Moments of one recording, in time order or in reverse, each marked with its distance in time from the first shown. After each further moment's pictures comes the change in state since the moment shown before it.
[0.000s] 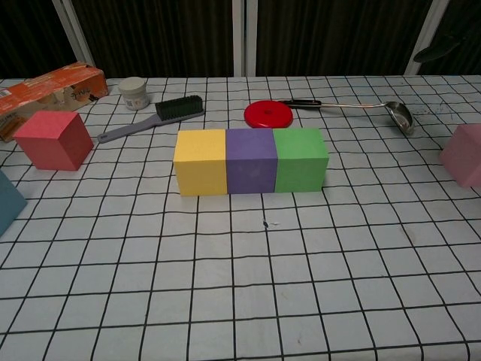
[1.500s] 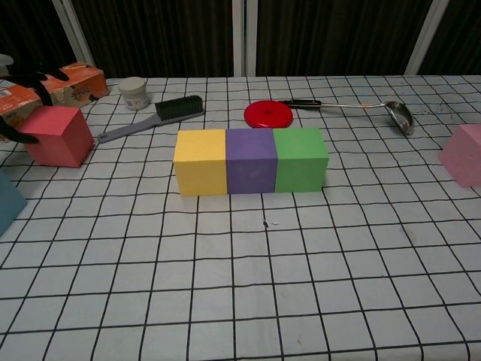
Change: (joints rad) left arm -0.393 -0.201 0.021 0.443 -0.052 -0.446 -0.133; right arm -0.191 0.079 0.031 0.027 -0.231 0.052 0.237
